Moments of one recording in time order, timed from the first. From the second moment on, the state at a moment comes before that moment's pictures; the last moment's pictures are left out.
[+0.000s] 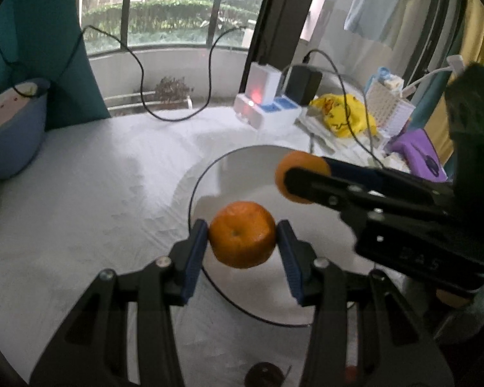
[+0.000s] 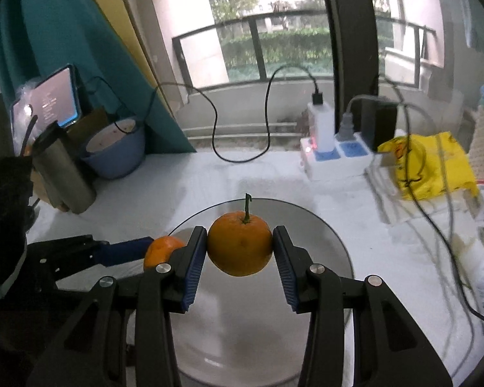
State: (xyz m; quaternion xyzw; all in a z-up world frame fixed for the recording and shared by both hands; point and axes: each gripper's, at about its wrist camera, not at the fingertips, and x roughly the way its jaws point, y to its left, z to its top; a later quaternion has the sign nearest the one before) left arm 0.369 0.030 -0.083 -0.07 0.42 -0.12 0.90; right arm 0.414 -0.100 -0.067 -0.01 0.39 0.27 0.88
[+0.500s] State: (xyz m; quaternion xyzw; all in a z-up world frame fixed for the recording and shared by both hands) left arm 0.374 0.026 -0.082 -0.08 0.43 -0.12 0.89; right arm 0.432 -0.086 -0.083 -0.01 0.43 0.26 0.87
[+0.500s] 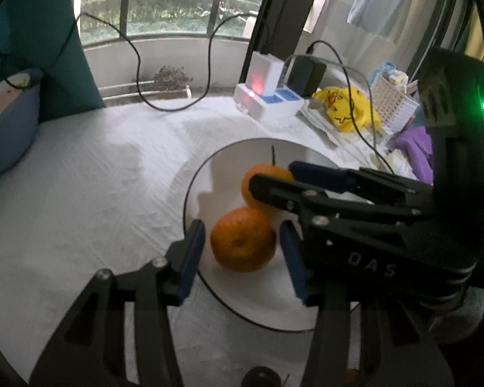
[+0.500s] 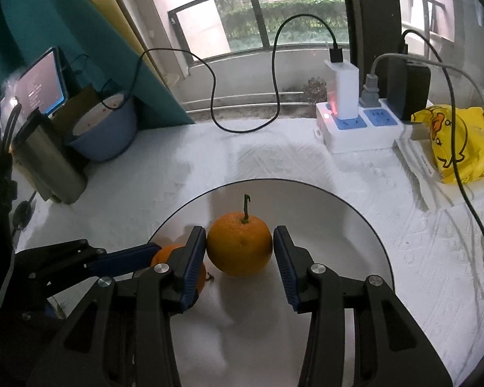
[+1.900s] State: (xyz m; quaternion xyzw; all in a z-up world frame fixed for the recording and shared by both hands) left arm 0.178 0.019 -0.018 -0.07 0.34 -0.10 0.93; right arm 0.224 -0.154 -0.011 -0.05 0.35 0.23 0.91
